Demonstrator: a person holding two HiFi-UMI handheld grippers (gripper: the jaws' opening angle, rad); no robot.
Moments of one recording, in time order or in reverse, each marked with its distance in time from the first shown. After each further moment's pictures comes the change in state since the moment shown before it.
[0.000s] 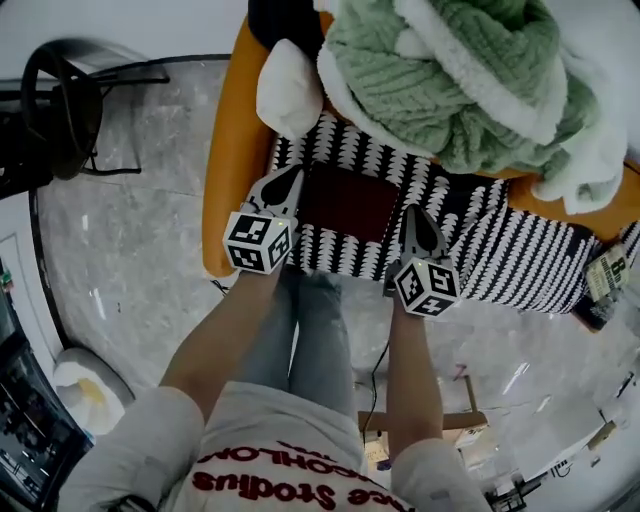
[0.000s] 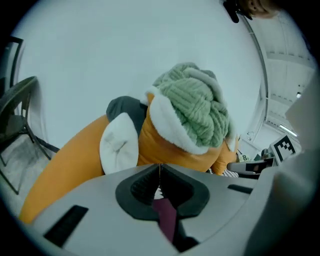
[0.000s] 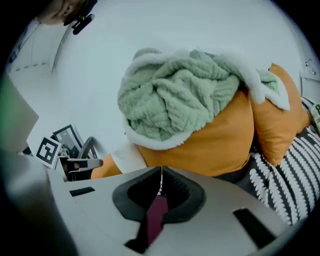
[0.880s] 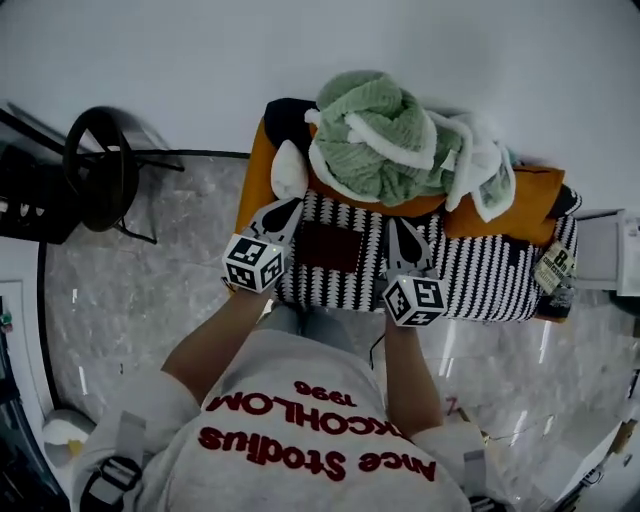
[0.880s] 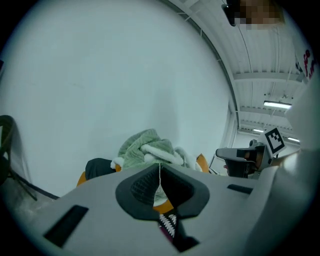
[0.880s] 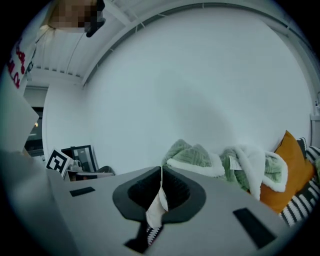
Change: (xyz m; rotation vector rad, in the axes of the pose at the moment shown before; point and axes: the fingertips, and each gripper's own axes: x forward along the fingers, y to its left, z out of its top) left arm -0.209 -0.133 0.224 0.155 -0.254 -0.223; right arm -0.233 0.162 0.244 -0.177 -0.379 0.112
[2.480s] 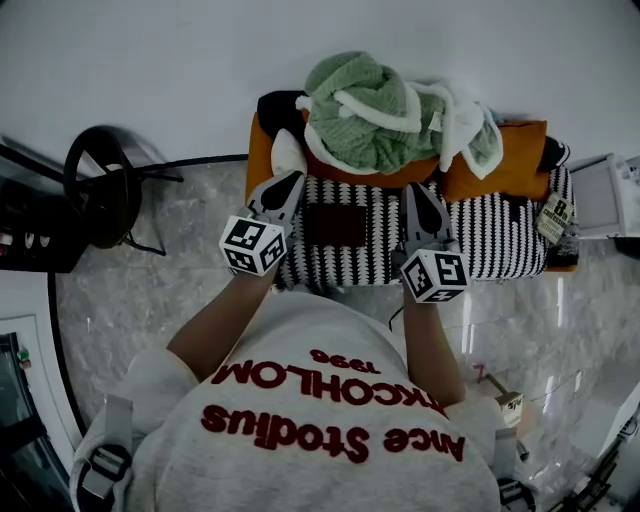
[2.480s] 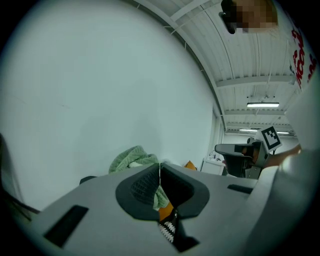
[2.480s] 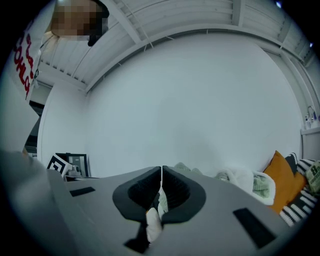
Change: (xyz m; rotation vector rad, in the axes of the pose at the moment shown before) left arm -0.061 -0.039 0.055 0.093 -0.098 -0.120; right arm -0.076 0.046 0.067 -0.043 -0.186 -0.072
